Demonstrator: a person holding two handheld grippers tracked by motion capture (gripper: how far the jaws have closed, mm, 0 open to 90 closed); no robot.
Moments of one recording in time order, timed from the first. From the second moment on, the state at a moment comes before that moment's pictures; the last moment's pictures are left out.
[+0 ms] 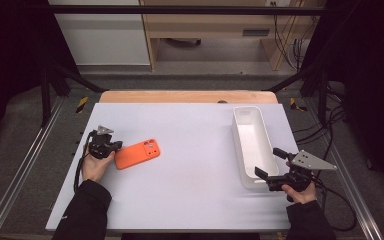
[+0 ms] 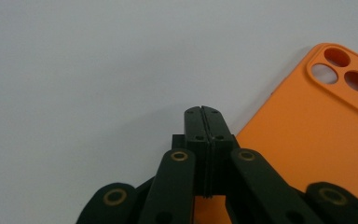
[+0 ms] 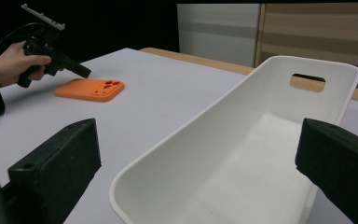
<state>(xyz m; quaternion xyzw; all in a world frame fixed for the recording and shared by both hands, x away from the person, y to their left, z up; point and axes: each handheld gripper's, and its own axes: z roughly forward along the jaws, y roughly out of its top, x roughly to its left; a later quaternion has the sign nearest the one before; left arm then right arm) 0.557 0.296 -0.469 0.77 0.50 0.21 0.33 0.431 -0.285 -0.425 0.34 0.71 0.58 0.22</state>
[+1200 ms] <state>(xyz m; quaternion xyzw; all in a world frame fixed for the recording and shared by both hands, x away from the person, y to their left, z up) 0.533 0.290 -0.467 0.79 0.48 0.19 0.31 0.430 -0.287 -0.424 0.34 0.71 0.58 0.22</state>
